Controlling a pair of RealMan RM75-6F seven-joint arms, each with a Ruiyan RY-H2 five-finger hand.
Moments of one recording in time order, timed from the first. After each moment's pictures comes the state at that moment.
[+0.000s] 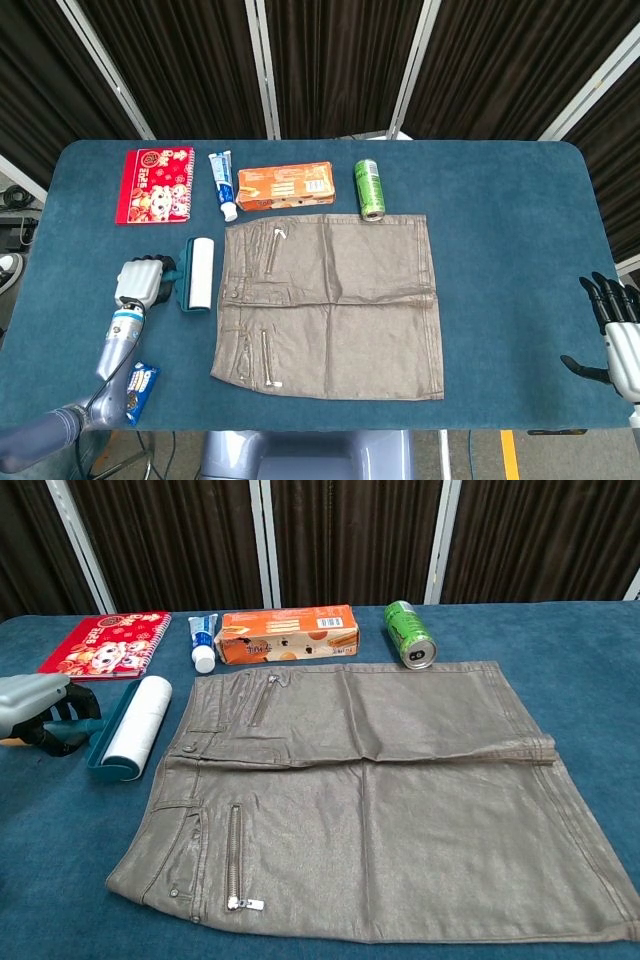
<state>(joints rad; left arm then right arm) -0.56 -1.68 -0.20 -1.08 1.01 0.96 0.35 0.08 -0.90 0.08 -1.77 -1.44 1.43 -0.02</state>
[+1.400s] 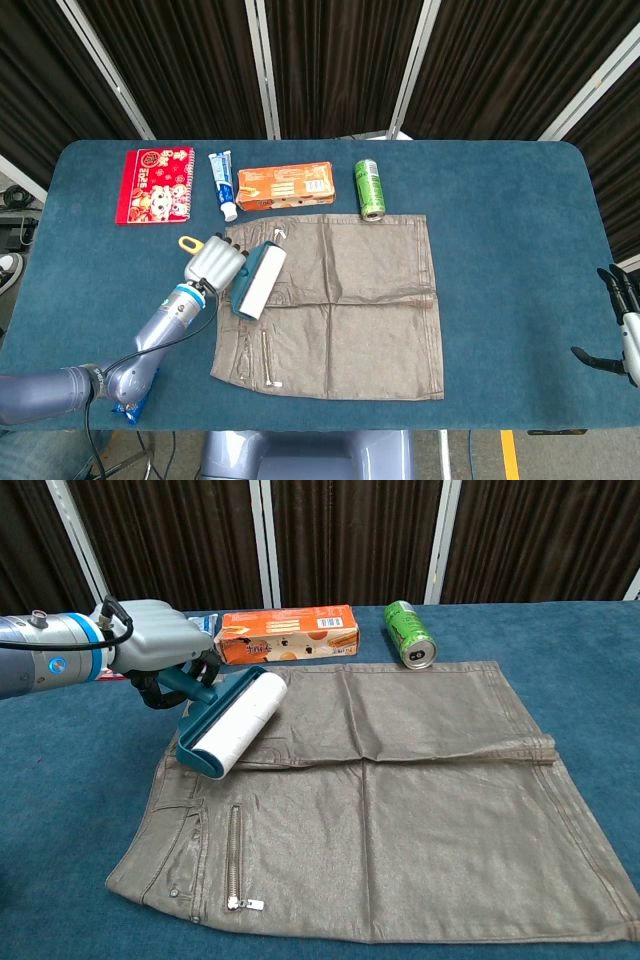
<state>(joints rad) -0.95 -1.47 -0.11 -1.50 0.84 0.84 0.97 0.10 -0.87 0.11 -1.76 -1.36 1.38 0.08</state>
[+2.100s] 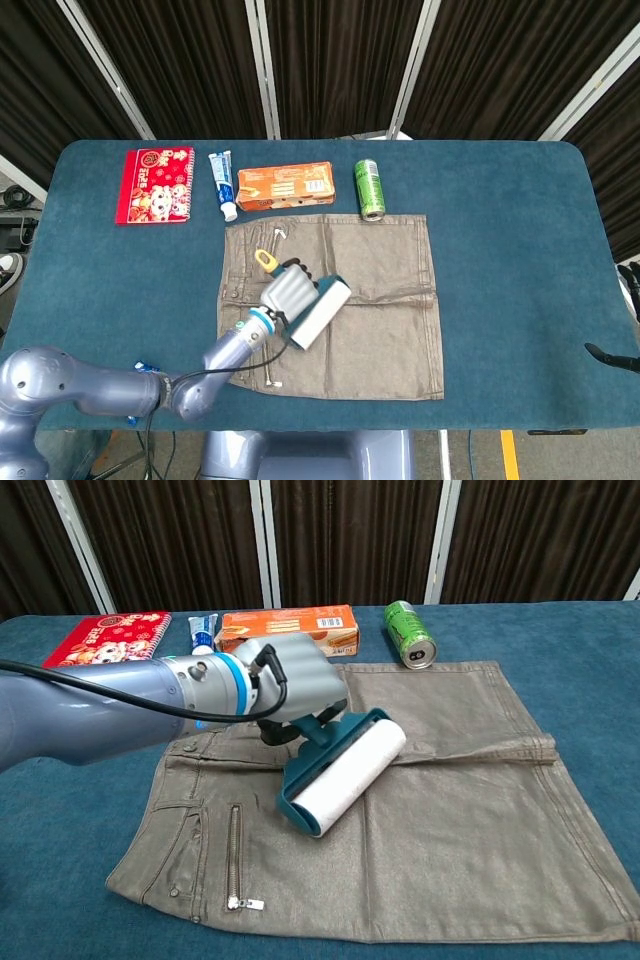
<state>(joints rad) -1.19 -1.70 -0.08 -1.51 0.72 0.91 1.27 0.09 -0.85 0.12 -1.73 -1.33 1.37 0.15</state>
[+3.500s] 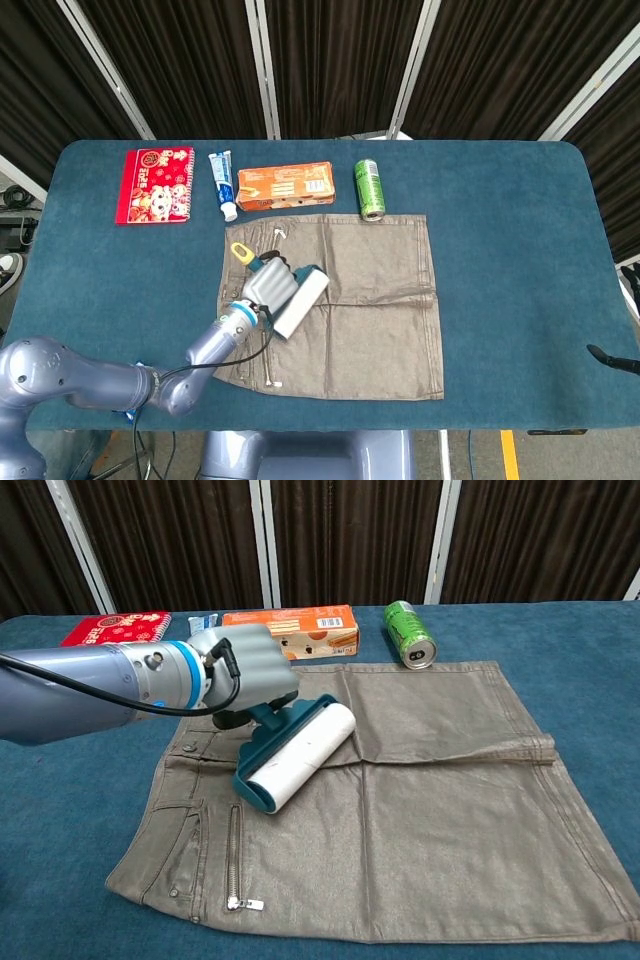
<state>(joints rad) -1.24 -1.61 0.07 -1.53 0.66 0.97 1.26 0.08 -0.84 0.12 -1.74 -1.34 1.39 0.14</state>
